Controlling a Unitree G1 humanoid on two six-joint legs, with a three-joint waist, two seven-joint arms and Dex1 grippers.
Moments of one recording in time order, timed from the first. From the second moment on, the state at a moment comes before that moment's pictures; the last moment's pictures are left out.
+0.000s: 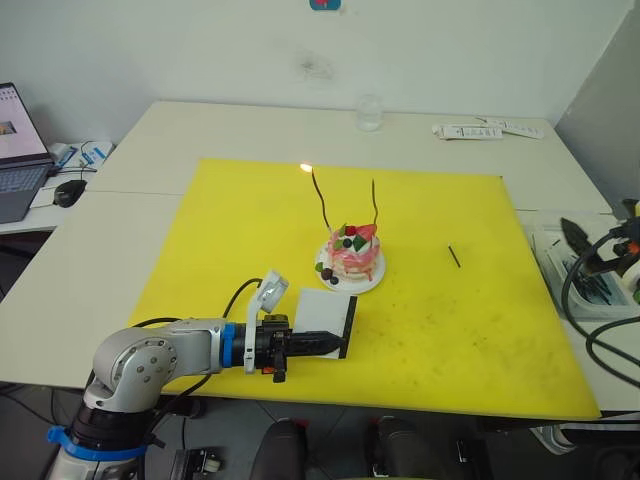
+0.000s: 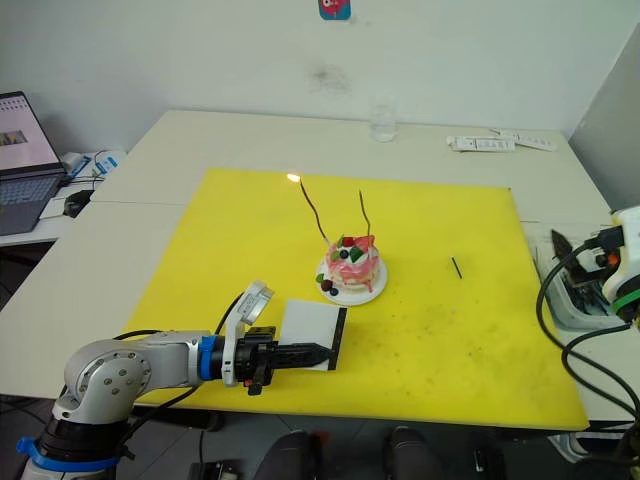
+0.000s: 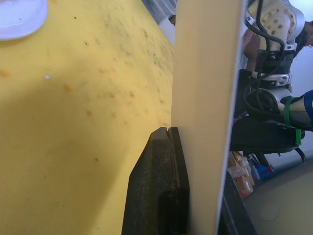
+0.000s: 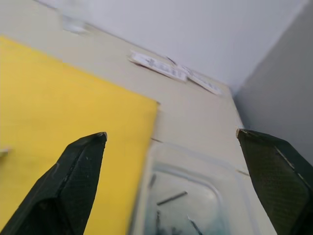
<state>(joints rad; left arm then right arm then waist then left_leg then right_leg) -0.21 0.62 0.03 -0.37 -1.09 1.21 -0.76 -0.06 -0.69 -0.55 -0.48 0.30 0.63 0.56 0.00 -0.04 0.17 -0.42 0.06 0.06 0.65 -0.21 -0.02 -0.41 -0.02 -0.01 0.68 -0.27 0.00</state>
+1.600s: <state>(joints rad) -0.25 0.64 0.03 -0.35 -1.09 1.22 -0.78 -0.18 -0.36 -0.10 -0.22 0.16 0.59 0.31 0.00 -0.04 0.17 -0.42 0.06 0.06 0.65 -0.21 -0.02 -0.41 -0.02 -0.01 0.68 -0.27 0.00</state>
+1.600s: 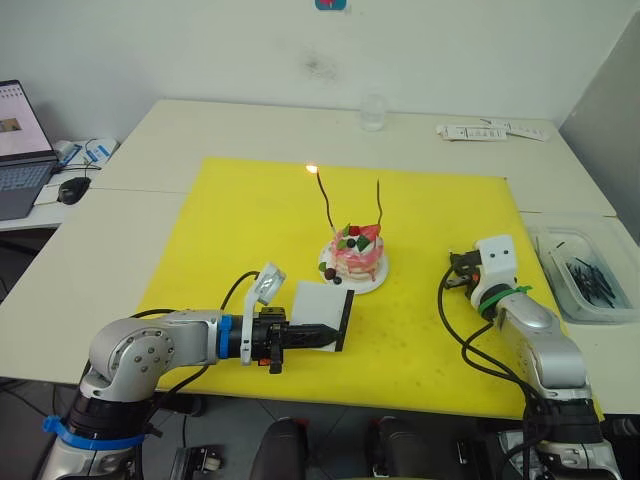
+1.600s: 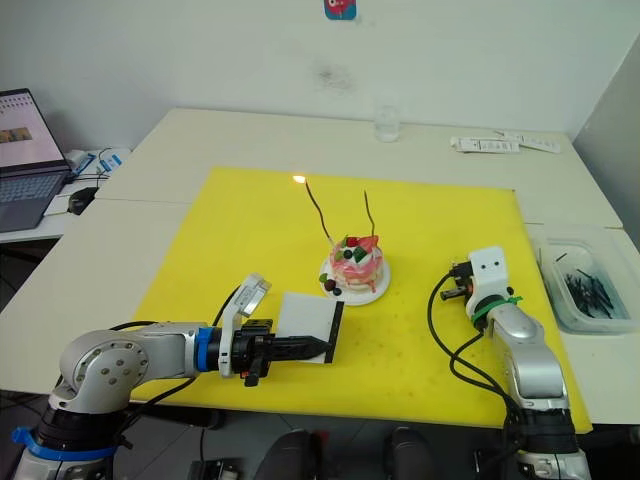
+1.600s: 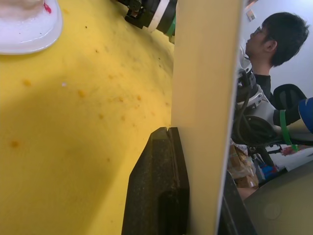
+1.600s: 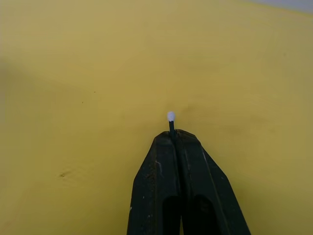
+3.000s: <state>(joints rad) -0.30 0.66 0.00 -0.31 -1.06 1.22 -0.82 0.20 -0.36 0.10 -0.47 0.10 0.32 0.36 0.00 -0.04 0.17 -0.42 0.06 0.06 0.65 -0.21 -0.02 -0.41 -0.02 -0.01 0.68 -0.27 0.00</state>
